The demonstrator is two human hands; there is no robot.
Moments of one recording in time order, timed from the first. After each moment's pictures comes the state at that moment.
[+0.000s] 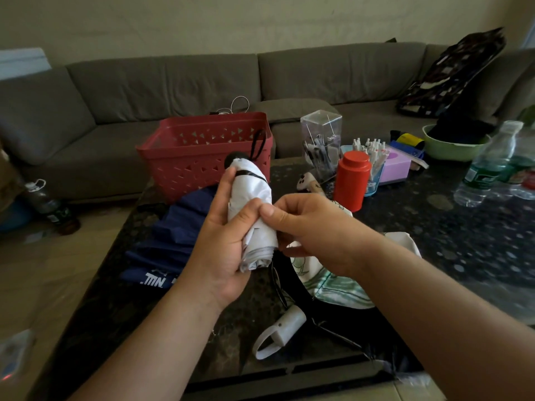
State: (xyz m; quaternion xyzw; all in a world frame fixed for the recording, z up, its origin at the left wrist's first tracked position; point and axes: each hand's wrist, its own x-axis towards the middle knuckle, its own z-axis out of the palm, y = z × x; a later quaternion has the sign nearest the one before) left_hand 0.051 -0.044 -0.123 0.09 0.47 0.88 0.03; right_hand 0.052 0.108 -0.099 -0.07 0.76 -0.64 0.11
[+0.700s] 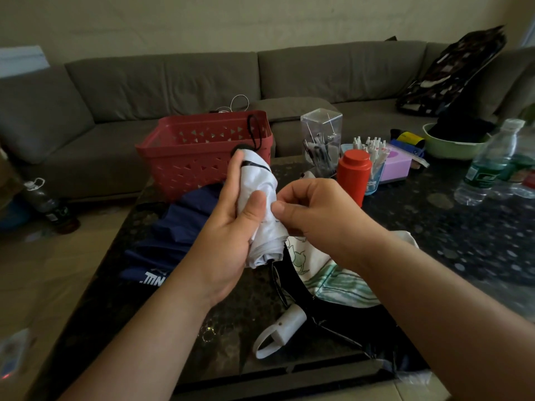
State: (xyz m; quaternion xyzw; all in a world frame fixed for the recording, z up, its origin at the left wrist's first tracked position) left_hand 0.054 -0.051 -0.116 0.19 0.59 0.78 0.03; right_hand 0.046 0.116 -0.097 -0.10 0.79 -0.60 -0.03
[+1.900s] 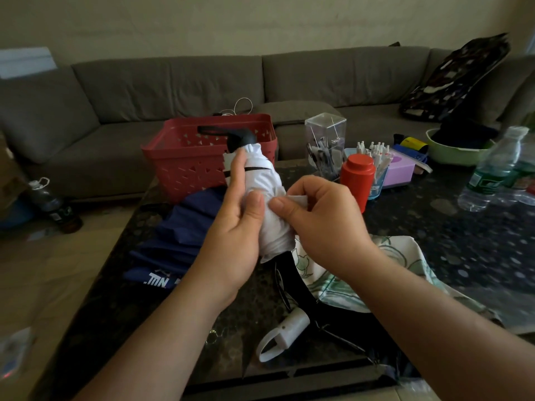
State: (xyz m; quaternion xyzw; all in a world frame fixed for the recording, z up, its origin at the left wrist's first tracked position) left_hand 0.060 -0.047 -0.111 0.18 0.68 0.70 -0.06; right_hand 0.051 0.104 -0.106 -0.09 0.81 -0.55 -0.18
